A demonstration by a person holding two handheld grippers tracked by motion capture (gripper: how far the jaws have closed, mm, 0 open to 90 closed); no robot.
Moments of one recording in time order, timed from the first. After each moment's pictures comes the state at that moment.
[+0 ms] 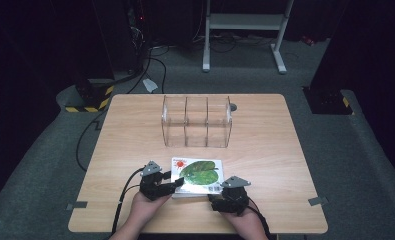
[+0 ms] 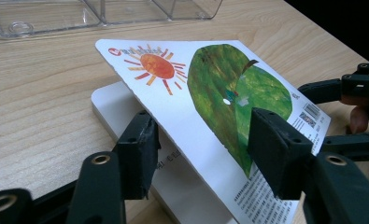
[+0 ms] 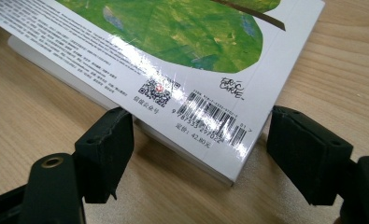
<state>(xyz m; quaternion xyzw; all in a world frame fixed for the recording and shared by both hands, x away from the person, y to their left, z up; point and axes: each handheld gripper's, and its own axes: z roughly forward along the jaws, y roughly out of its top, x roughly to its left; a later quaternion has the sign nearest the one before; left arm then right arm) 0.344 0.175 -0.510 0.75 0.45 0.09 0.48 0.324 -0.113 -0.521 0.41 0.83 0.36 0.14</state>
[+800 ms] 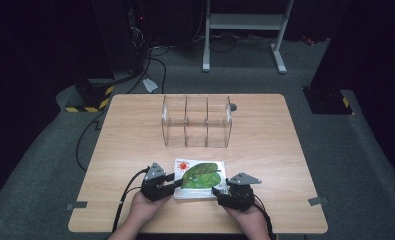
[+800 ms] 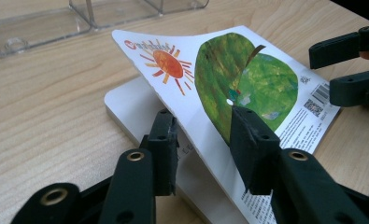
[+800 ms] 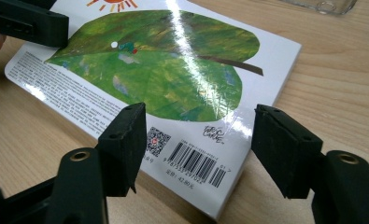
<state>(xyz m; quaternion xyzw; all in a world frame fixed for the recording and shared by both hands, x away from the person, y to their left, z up) 0.338 0.169 -0.507 0.78 0.40 0.13 0.46 0.327 -0.129 -0.509 0.43 0.80 0.41 0.13</state>
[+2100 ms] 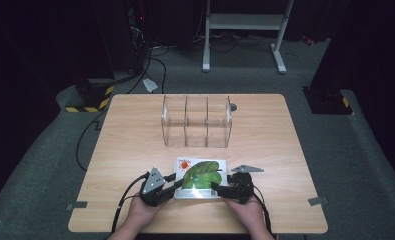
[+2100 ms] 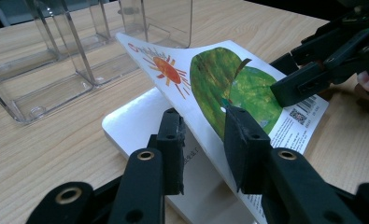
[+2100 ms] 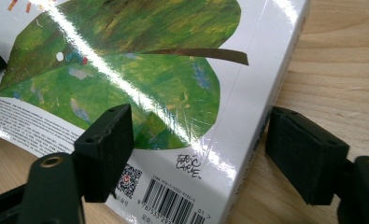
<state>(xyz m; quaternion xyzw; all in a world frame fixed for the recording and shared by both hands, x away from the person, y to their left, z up) 0.317 0.166 -0.495 0.78 0.33 0.21 0.49 0.358 -0.135 -0.519 0.49 0.77 0.42 0.04</state>
